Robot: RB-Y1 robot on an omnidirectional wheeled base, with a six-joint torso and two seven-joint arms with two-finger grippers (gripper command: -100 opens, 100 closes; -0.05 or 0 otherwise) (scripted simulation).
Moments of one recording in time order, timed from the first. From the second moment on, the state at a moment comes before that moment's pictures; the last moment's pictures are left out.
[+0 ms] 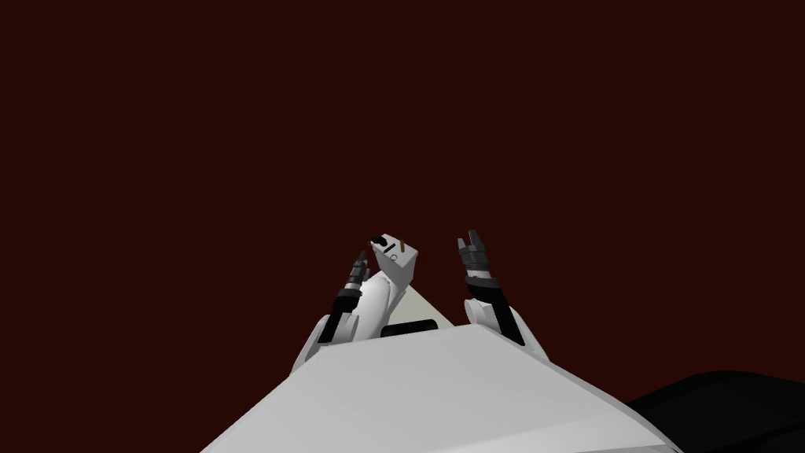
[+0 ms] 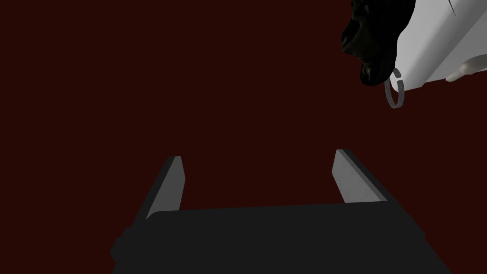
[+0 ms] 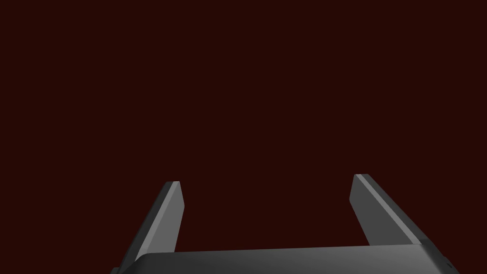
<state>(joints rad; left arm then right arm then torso) 0.40 0.17 -0.14 -2.02 -0.09 -0.15 -0.04 0.51 0.02 -0.06 -2.23 0.04 -0.42 -0.03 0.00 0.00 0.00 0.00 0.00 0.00</state>
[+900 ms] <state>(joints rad) 0.33 0.17 -0.18 -1.92 -0.11 0.07 -0.02 0.51 0.02 -0.06 -2.23 0.04 -0.42 -0.03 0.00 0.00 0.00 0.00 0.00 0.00</state>
